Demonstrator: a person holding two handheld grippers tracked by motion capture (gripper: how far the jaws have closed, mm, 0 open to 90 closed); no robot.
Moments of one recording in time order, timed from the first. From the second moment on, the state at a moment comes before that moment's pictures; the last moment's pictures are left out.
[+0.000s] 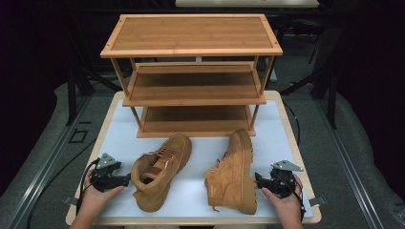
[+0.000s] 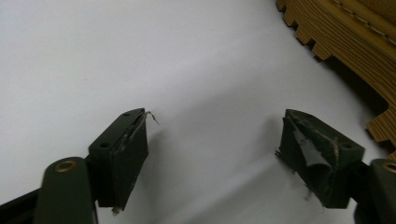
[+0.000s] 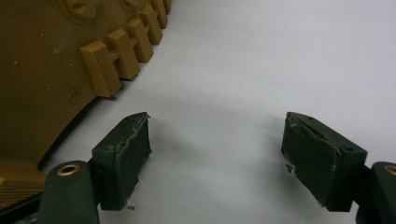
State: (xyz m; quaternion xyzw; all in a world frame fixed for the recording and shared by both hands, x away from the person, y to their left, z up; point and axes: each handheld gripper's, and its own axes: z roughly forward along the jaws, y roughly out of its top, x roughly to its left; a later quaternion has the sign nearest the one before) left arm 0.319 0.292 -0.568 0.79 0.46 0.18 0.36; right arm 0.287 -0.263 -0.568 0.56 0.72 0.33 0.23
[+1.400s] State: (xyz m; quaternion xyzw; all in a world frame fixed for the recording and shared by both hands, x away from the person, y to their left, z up) left arm 0.292 0.303 -0.513 0.75 0.48 0.15 0.44; right arm 0.280 -0.268 -0.559 0.57 0.70 0.35 0.26
